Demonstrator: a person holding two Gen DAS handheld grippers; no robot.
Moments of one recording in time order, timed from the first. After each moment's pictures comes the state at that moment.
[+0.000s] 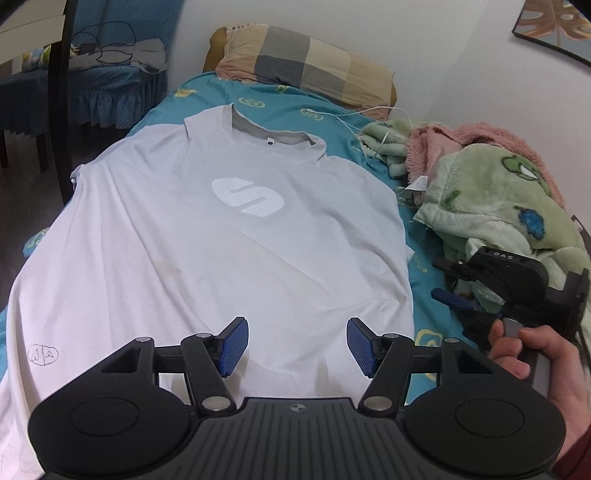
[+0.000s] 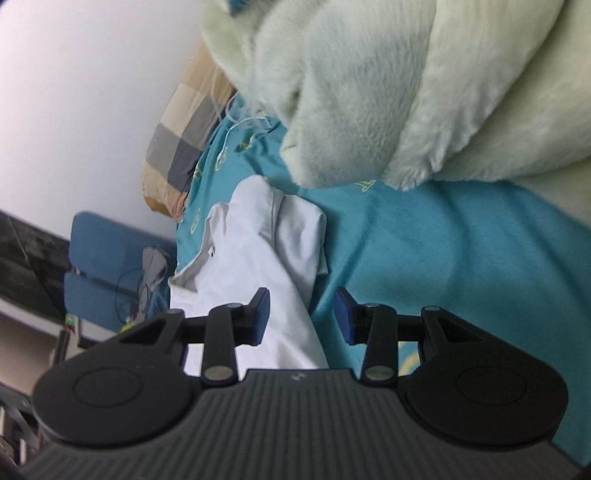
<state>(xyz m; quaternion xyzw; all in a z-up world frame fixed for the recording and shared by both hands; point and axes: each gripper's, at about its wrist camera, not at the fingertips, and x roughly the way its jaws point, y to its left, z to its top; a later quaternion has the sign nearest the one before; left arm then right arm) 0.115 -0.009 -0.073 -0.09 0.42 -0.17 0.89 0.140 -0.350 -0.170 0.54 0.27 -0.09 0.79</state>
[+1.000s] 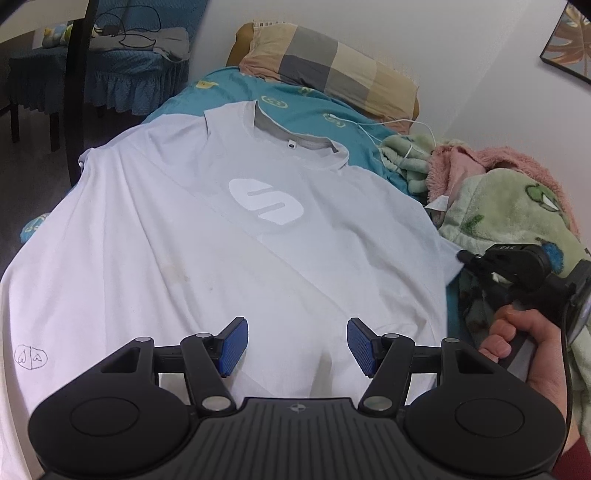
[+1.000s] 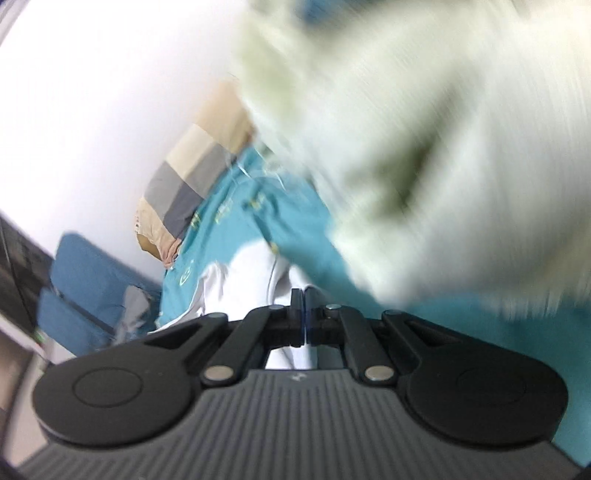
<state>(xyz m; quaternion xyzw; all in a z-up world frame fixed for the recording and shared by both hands) 0.141 -0.004 -0.084 -0.13 0.41 -0.14 0.89 0.198 -0.327 -0.137 0.40 0.19 -0.15 0.88</state>
